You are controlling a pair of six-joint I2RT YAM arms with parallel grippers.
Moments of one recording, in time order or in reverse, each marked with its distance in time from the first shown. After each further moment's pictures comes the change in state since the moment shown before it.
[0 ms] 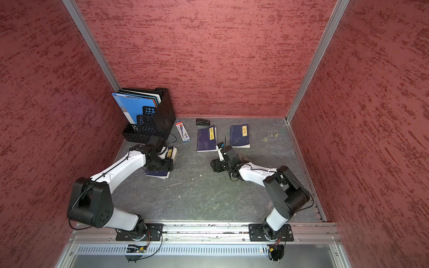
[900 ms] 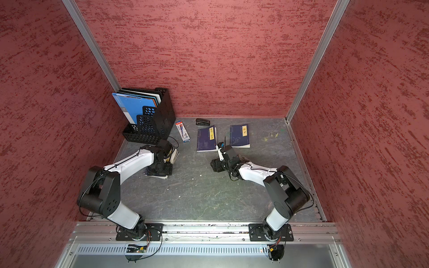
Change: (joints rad) left arm -0.037 0.126 0.013 -0.069 -0.232 -0.130; right arm 0.000 0.000 0.013 -0.026 0.000 0.000
